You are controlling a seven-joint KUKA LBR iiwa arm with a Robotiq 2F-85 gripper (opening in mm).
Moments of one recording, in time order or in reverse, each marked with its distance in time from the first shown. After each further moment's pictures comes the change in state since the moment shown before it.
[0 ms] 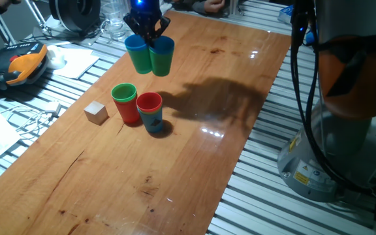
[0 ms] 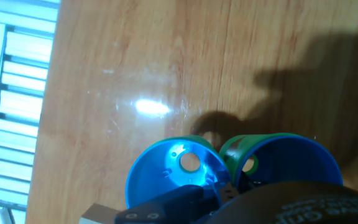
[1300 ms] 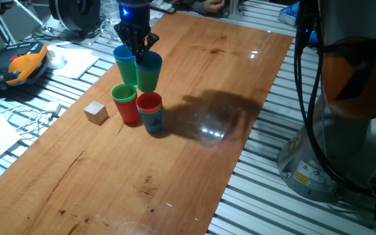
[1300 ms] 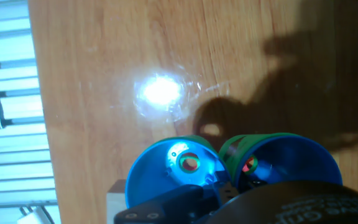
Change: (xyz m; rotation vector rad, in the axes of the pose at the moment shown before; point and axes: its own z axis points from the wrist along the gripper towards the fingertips) arm 0.063 0.010 0.004 -0.058 0.035 0.242
